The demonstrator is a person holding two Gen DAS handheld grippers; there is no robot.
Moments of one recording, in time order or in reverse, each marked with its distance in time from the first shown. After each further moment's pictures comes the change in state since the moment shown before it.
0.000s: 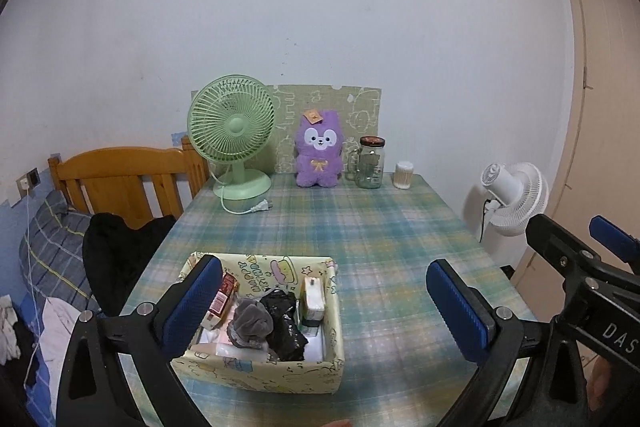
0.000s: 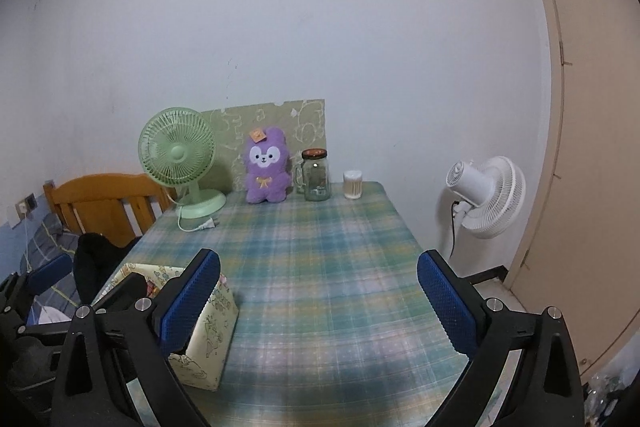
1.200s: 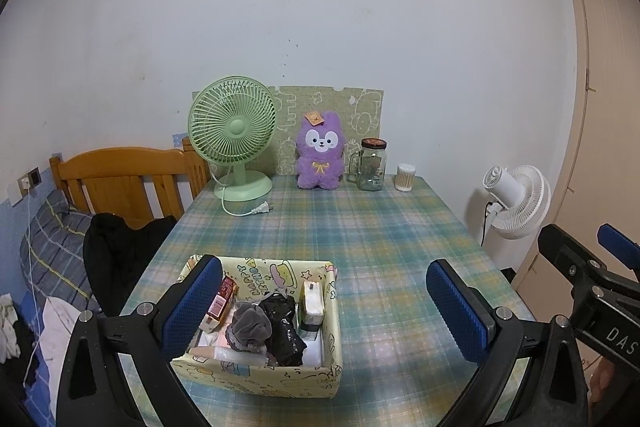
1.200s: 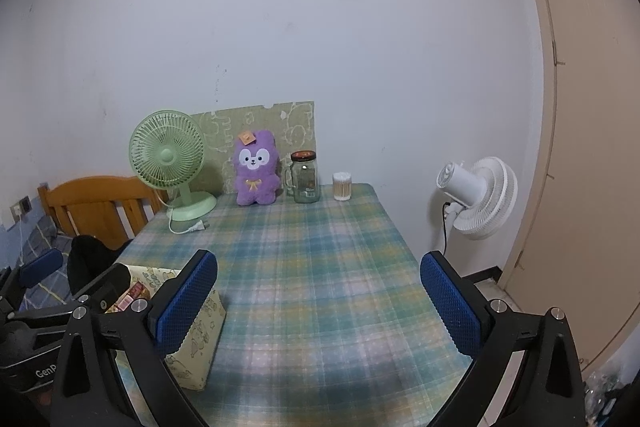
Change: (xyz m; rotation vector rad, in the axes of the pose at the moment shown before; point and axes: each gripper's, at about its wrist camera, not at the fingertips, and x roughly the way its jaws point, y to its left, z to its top) left arm 0.002 -0.003 0.001 -0.009 -0.005 0.012; right arm 0.003 -0.013 -0.001 -0.001 0.001 -0.027
